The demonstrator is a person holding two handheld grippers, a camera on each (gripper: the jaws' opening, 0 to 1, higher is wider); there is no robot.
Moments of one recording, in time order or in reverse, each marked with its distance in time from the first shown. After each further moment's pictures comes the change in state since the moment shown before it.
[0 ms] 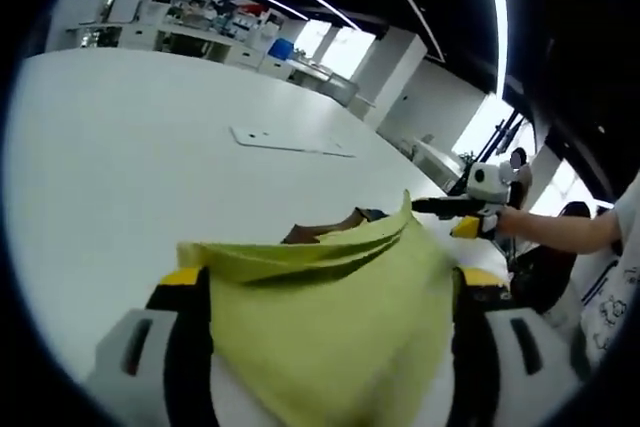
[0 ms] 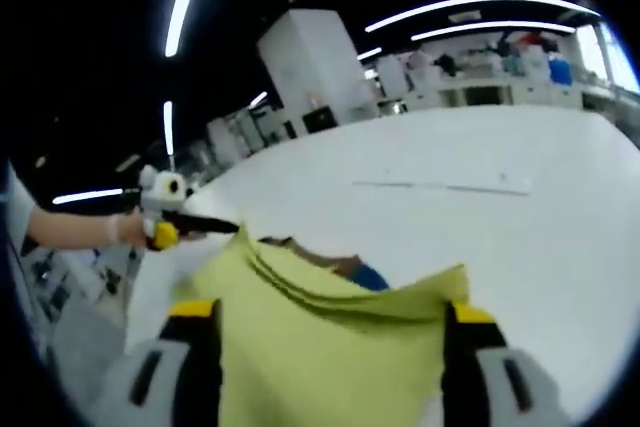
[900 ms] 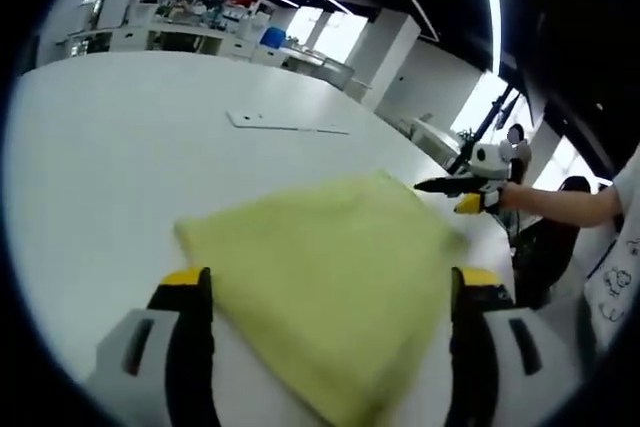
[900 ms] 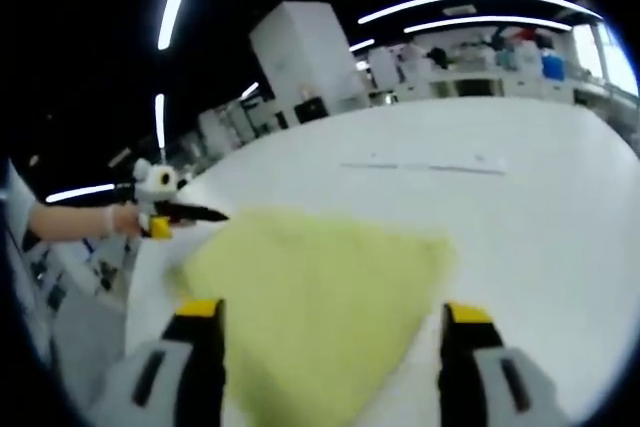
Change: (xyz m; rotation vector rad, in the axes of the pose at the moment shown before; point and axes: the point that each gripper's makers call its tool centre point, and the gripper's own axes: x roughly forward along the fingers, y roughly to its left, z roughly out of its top) left arm -0.028 -0.018 -0.033 0.076 0.078 0.010; right arm -0.046 0.001 -0.033 0.001 0.048 -0.040
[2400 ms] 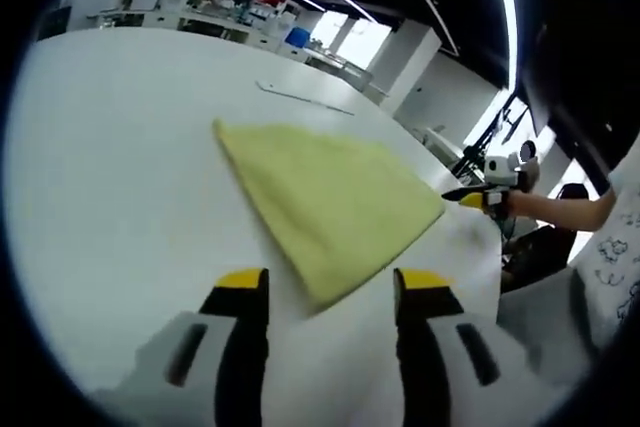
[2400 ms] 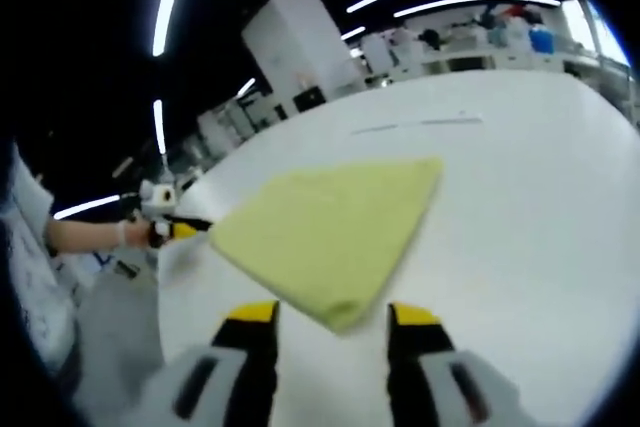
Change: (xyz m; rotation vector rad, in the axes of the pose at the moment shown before) left arm -0.061 -0.030 -0.082 -0.111 -0.035 0.055; right arm -0.065 0.039 -0.070 0.090 0.038 0.035
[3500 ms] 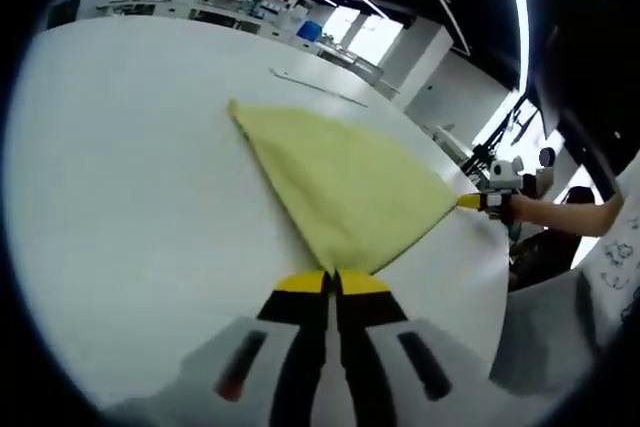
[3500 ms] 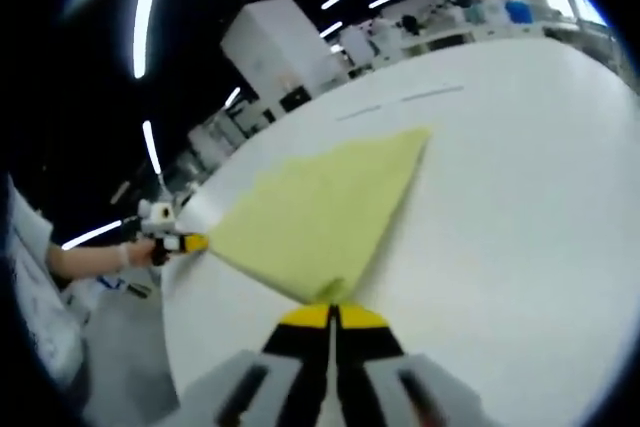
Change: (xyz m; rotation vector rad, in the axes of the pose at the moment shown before) left arm 0.000 0.015 -0.010 -0.034 0.024 0.037; right arm 0.004 -0.008 -0.015 0.116 0.009 0.007
